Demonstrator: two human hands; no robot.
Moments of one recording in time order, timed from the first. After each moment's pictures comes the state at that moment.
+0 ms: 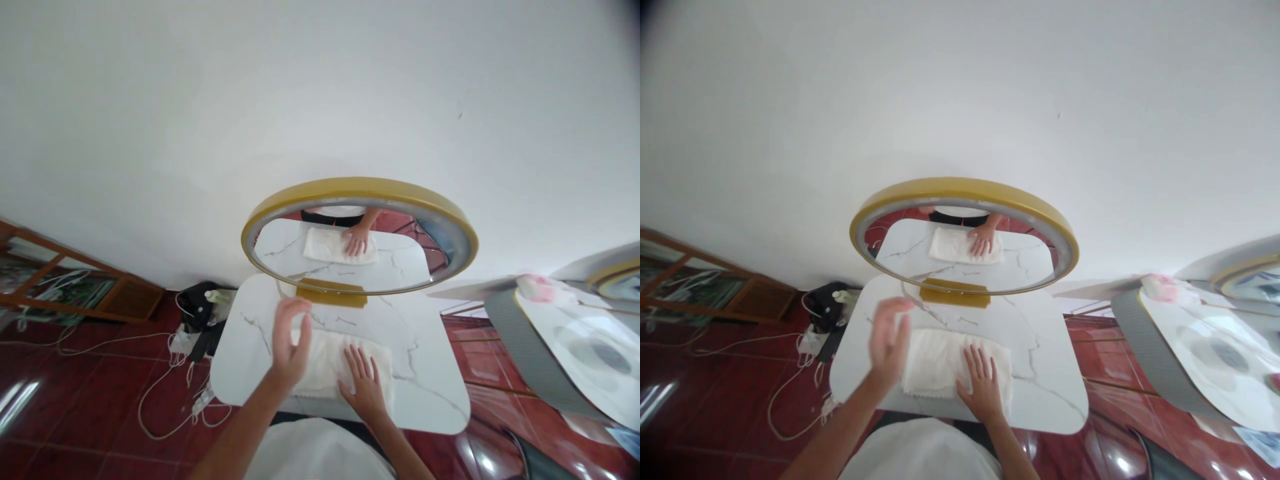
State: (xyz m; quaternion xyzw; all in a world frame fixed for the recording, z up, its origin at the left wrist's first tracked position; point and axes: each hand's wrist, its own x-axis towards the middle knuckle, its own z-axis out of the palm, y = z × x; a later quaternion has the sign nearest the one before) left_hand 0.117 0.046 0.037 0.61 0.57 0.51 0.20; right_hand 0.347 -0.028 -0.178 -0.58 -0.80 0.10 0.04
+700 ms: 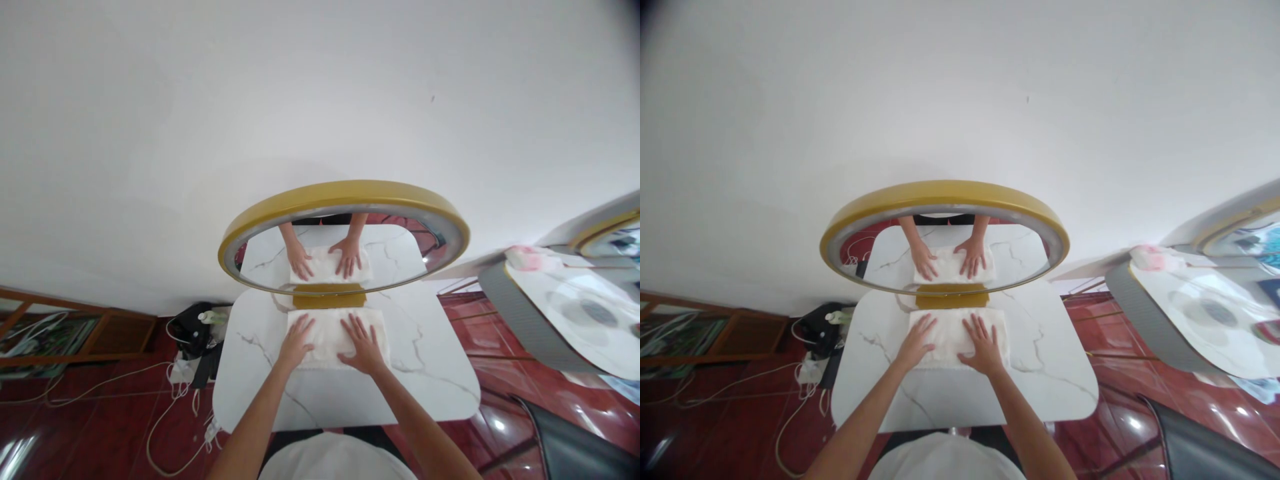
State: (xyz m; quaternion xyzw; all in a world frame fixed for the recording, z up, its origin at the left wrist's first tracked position) left_hand 0.079 0.093 -0.137 0.76 0.57 0.01 0.32; right_hand 0.327 0.058 -0.150 -0.62 -0.77 0.15 0.02
